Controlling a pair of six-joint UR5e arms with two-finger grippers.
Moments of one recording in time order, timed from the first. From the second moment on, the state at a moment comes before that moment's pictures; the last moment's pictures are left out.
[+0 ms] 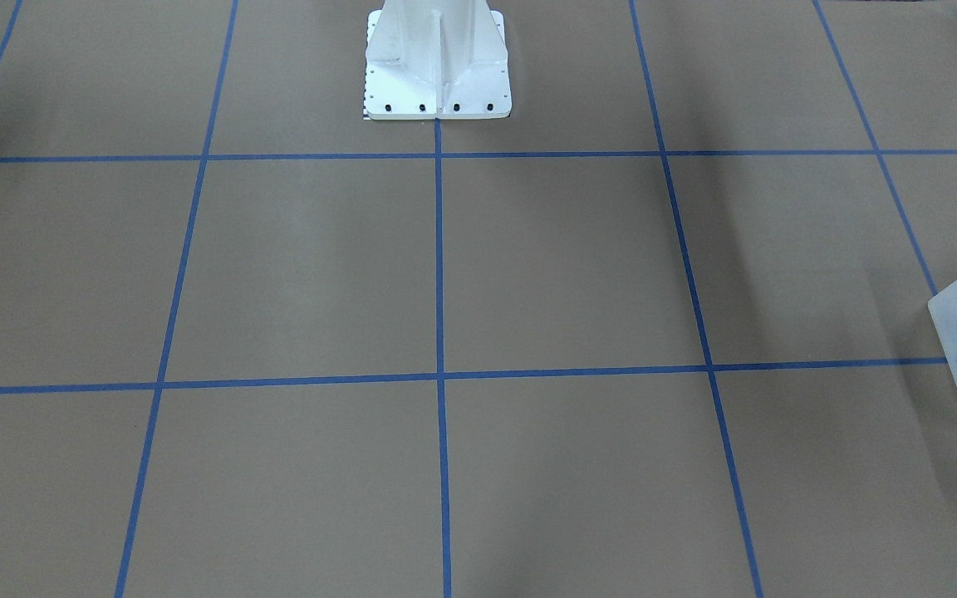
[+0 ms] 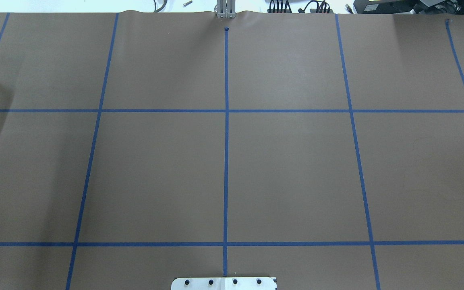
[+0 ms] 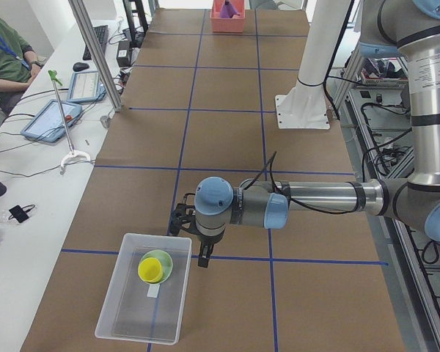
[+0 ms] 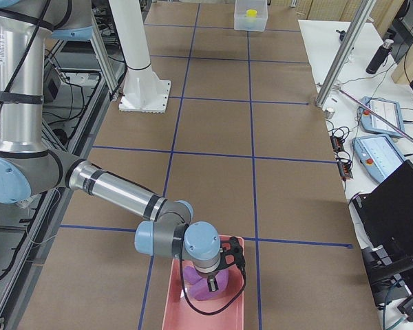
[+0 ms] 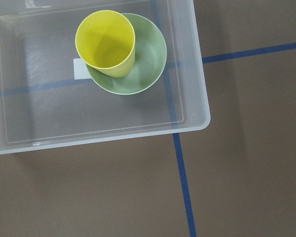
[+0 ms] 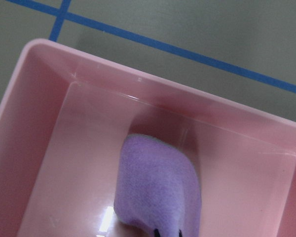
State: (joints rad) left arm -1.61 -1.38 -1.75 -1.68 -2.37 0.12; right arm 1.72 -1.71 1.35 -1.21 2.30 -0.37
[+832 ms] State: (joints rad) left arm -1.61 -1.38 -1.75 -1.68 -2.37 0.12; right arm 1.71 -1.62 1.36 -1.14 2.42 -0.19
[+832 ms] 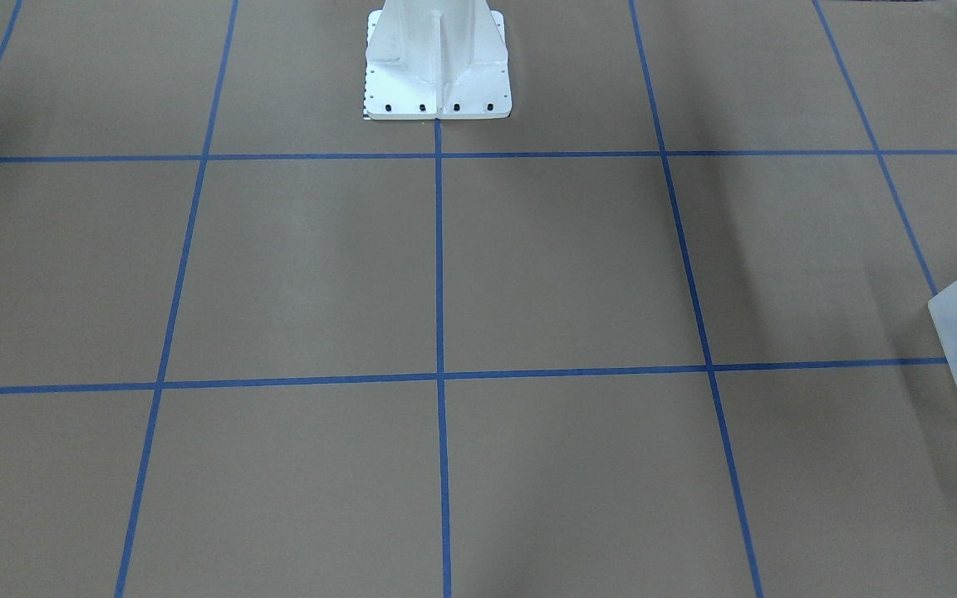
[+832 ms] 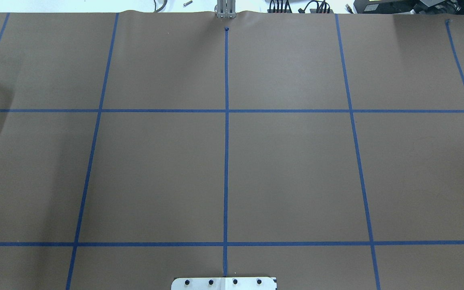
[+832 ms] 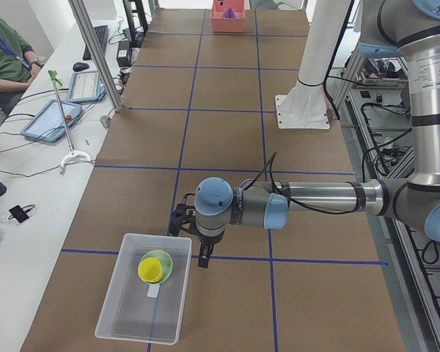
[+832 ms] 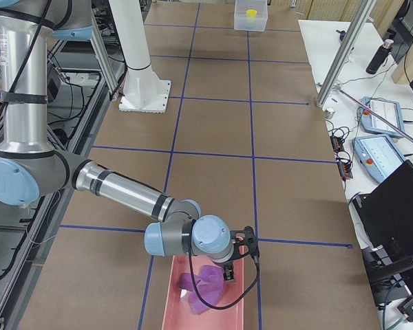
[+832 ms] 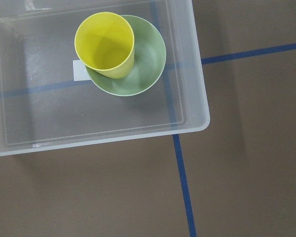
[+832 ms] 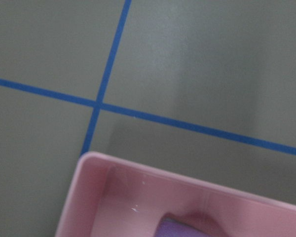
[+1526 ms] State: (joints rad) left arm -1.61 -1.37 -1.75 -1.68 -2.37 0.13; right arm 1.58 -1.58 1.72 -1.76 2.21 -0.12
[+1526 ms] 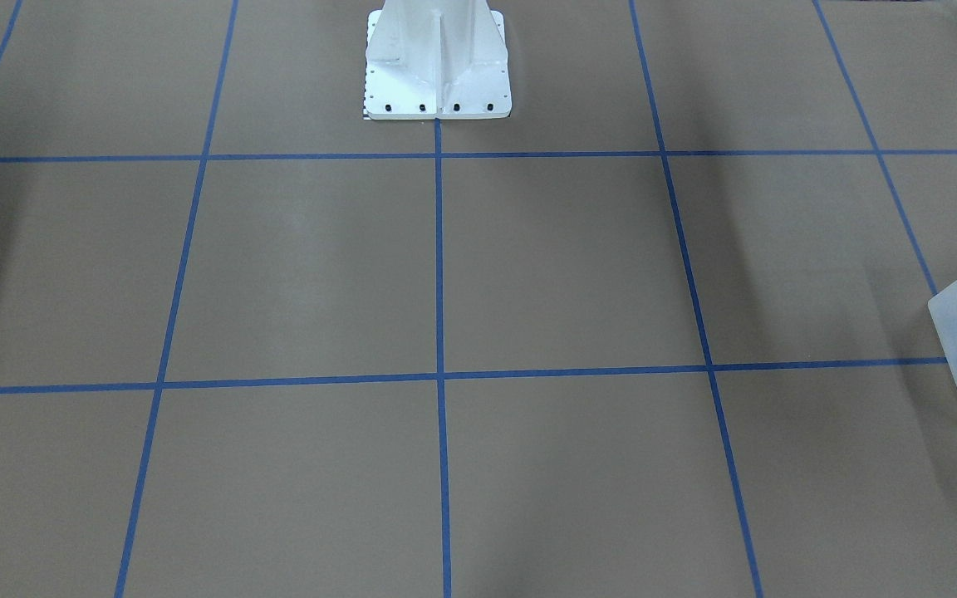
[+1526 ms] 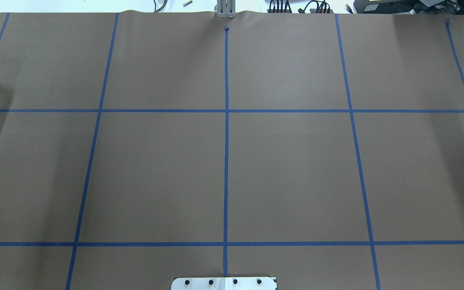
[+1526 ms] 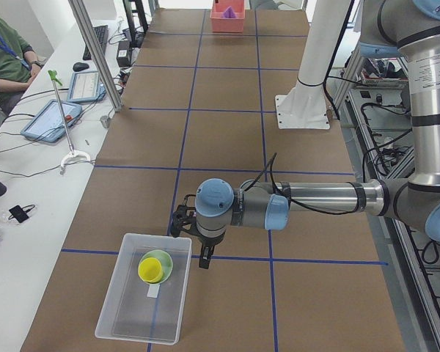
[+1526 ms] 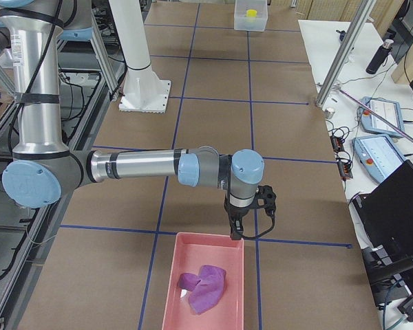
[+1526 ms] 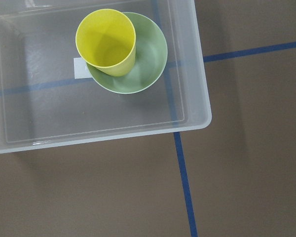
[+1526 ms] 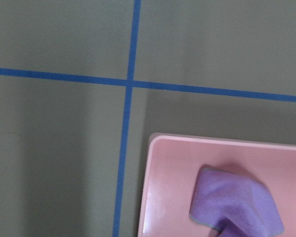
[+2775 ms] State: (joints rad) left arm -1.61 -1.38 -1.75 -1.68 -2.37 0.13; right arm 1.57 -1.60 1.77 -1.72 2.22 -0.12
